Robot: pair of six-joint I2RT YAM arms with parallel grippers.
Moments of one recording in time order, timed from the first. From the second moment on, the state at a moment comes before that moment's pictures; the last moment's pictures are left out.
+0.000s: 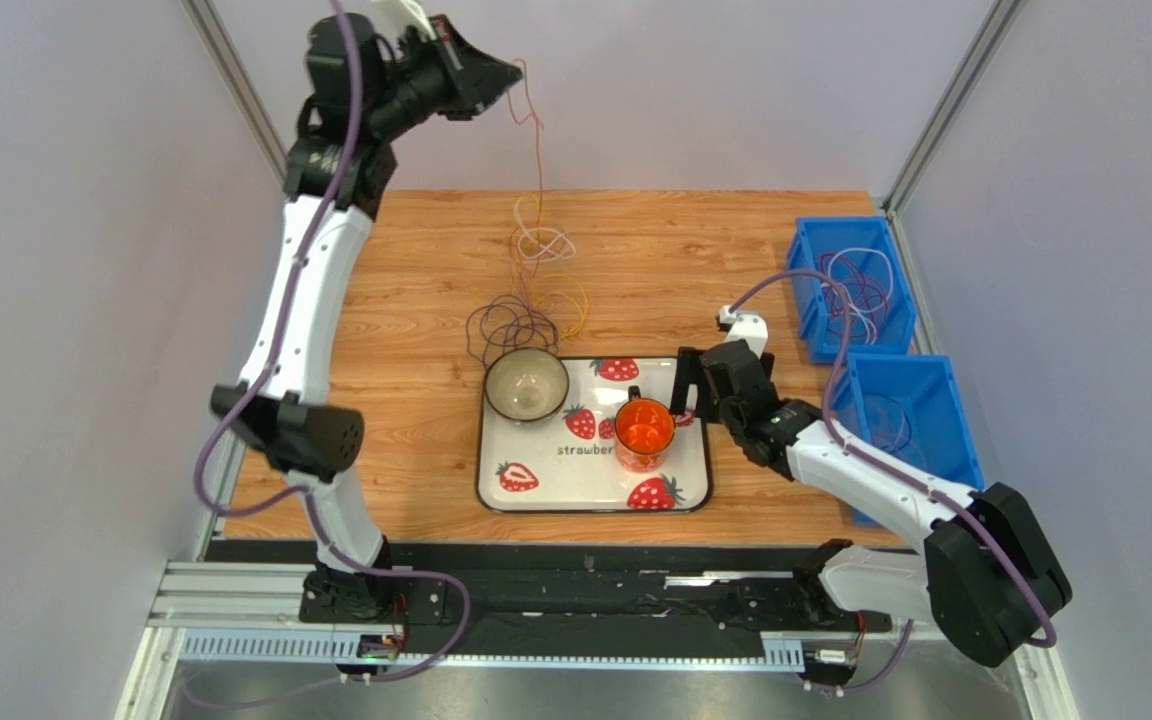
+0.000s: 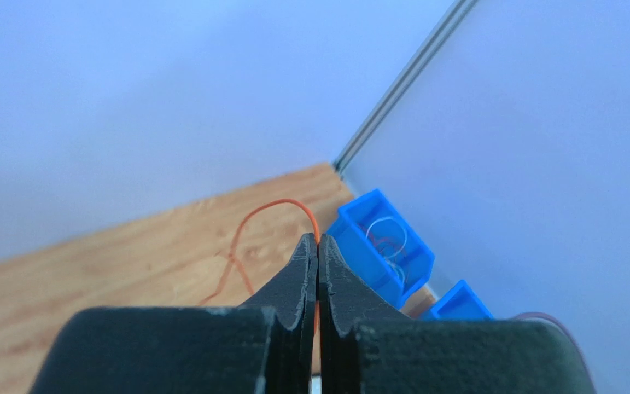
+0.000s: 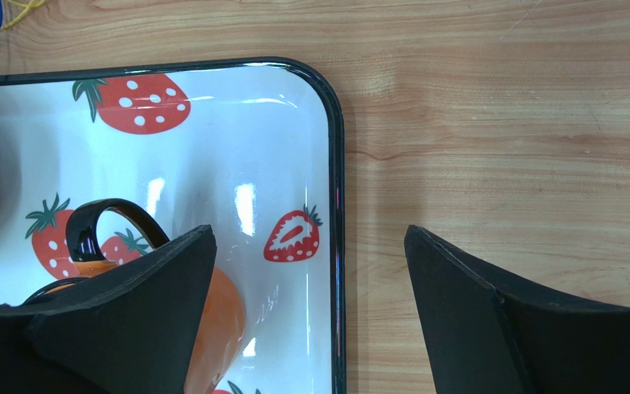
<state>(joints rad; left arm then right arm) -0.23 1.87 2.31 -0.44 0.50 -0.50 0.59 1.19 0.62 -0.14 0.36 0.50</state>
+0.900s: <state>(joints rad) -0.21 1.75 1.80 -0.40 0.44 -0.46 0.59 1.08 0.65 -0.15 0.29 0.45</state>
